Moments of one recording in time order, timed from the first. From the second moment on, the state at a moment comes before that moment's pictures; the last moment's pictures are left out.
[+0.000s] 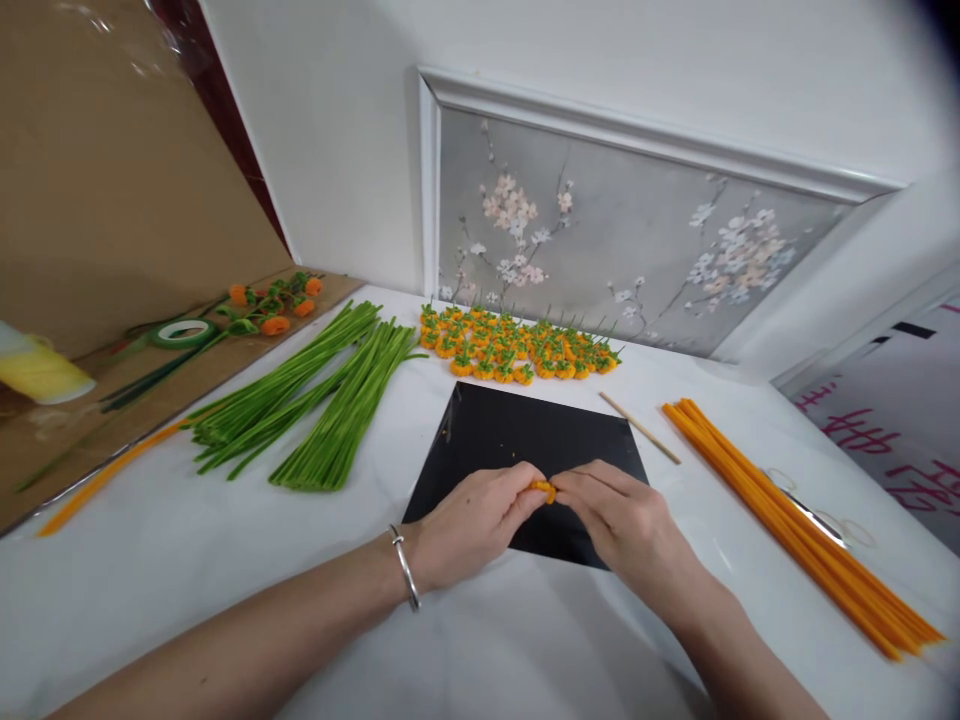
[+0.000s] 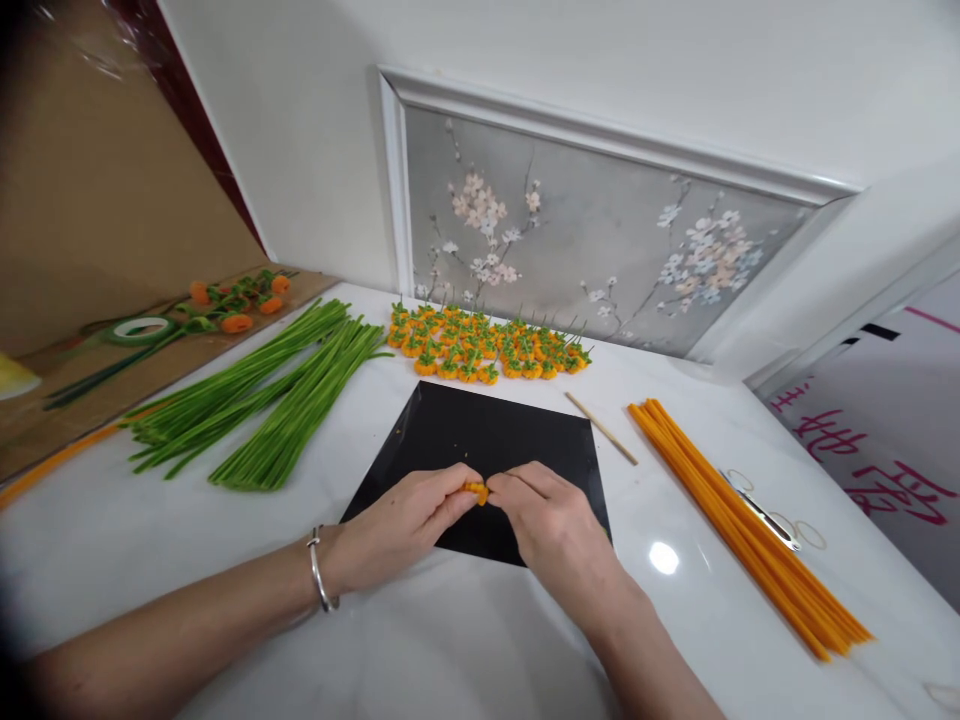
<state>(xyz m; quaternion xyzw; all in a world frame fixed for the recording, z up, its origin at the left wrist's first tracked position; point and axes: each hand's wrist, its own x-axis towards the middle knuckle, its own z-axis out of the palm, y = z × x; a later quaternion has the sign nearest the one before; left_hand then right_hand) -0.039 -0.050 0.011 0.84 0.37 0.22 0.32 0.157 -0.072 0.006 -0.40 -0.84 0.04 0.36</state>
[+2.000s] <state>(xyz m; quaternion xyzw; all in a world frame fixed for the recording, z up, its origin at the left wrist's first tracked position) -0.048 -0.038 0.012 0.42 0.29 0.15 0.85 0.184 -0.062 0.001 -0.46 -0.82 -0.03 0.35</state>
